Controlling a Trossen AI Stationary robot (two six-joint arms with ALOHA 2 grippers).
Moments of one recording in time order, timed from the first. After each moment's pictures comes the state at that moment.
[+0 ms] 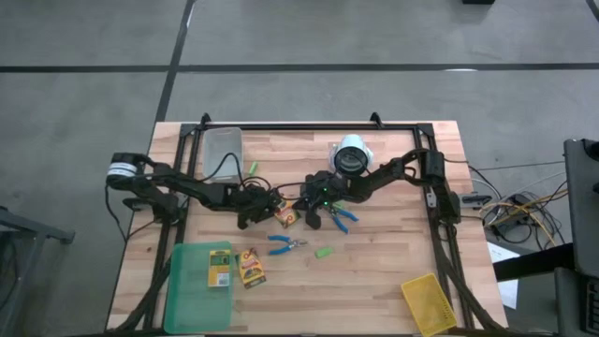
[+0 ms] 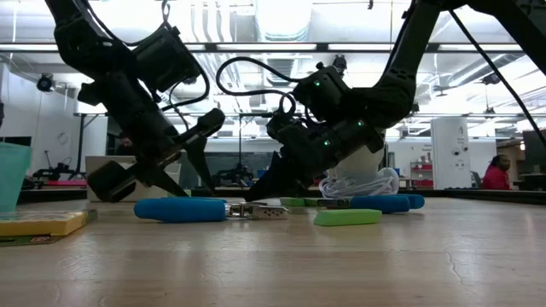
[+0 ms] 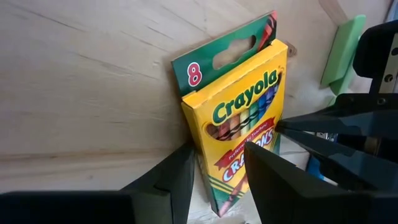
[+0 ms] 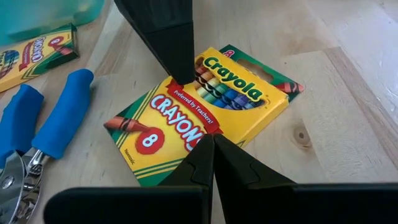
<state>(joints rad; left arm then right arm) 0.02 1.53 0.55 0.16 -0.08 -1.90 -0.16 2.10 0.94 0.58 -0.24 0.13</state>
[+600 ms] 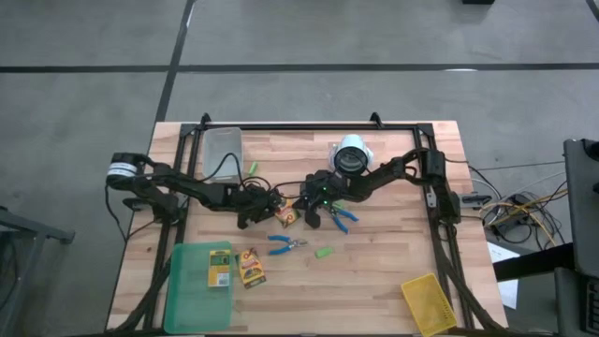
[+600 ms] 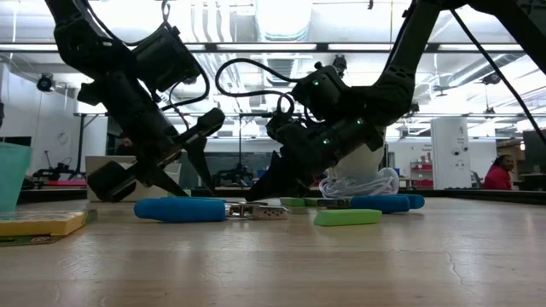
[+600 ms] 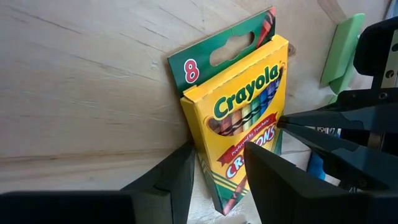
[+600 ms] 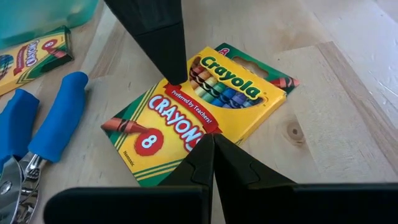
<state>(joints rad) 0.02 1.53 0.55 0.16 -0.09 -1.89 -0.17 2.10 0.94 0.54 -0.23 0.15</state>
